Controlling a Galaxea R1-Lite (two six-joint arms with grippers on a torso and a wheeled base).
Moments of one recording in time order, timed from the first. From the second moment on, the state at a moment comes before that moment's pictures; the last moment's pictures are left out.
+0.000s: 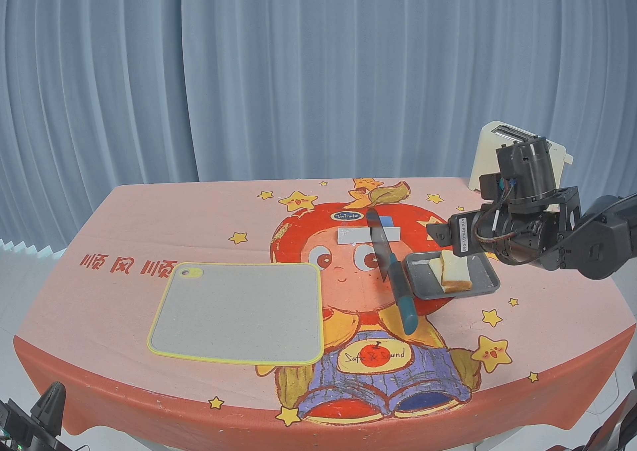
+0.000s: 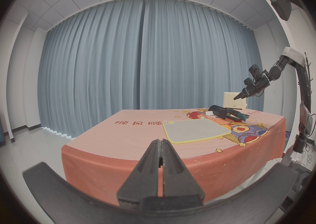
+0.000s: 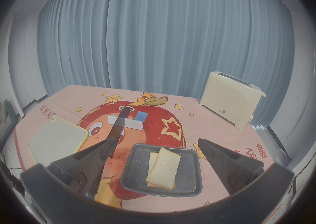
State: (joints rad) left arm -0.09 0.08 -0.02 -0.01 0.01 -0.01; right arm 0.53 1.78 -1.02 -0.17 -0.37 0.15
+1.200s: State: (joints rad) left arm -0.09 0.08 -0.02 -0.01 0.01 -0.01; right arm 0.51 1.73 -0.78 -0.78 -0.36 0.12
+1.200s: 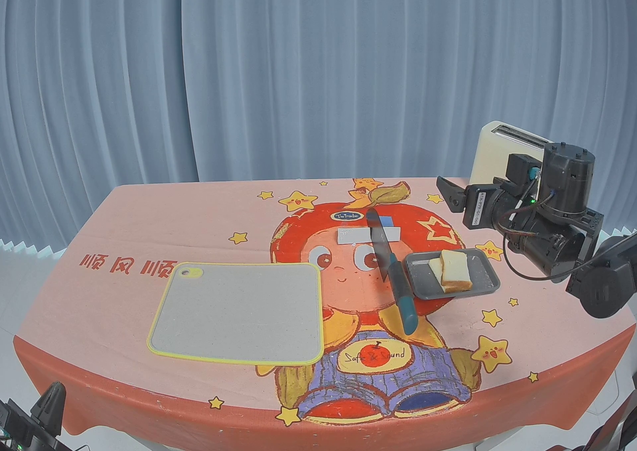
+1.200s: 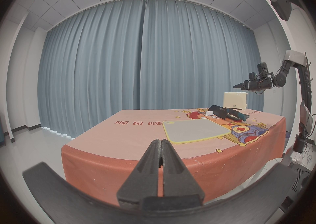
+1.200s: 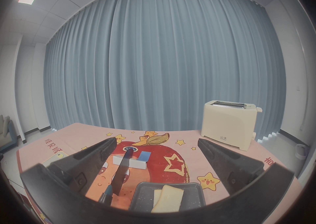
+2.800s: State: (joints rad) left arm -0.09 0.08 -0.02 -0.01 0.00 -0.01; right arm 0.32 1.57 -0.43 -1.10 -0.13 0.04
